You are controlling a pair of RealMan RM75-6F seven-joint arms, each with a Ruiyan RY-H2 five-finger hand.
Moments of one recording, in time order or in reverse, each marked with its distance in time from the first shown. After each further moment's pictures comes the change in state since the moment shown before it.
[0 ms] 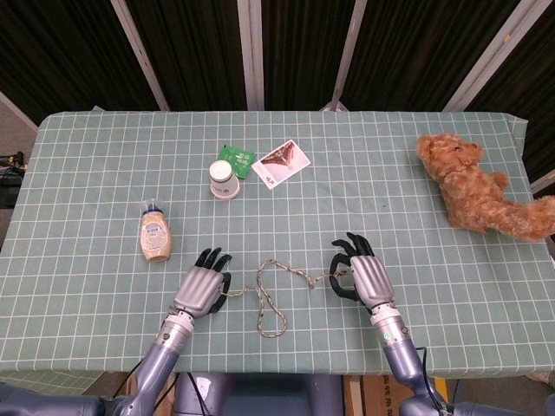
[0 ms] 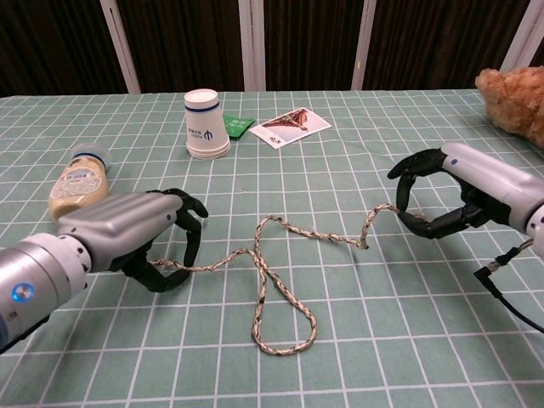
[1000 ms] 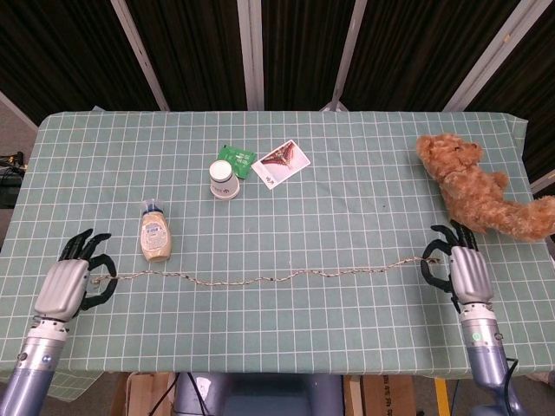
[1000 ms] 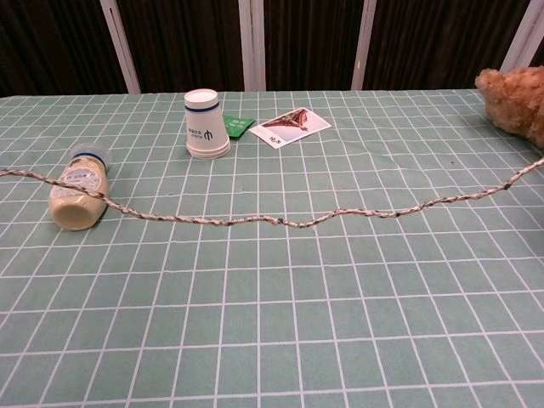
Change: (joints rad) left arm 0.307 0.572 0.091 -0.160 0.293 0.216 -0.618; right arm -0.155 0.317 0.009 0.025 0.003 0.097 0.215
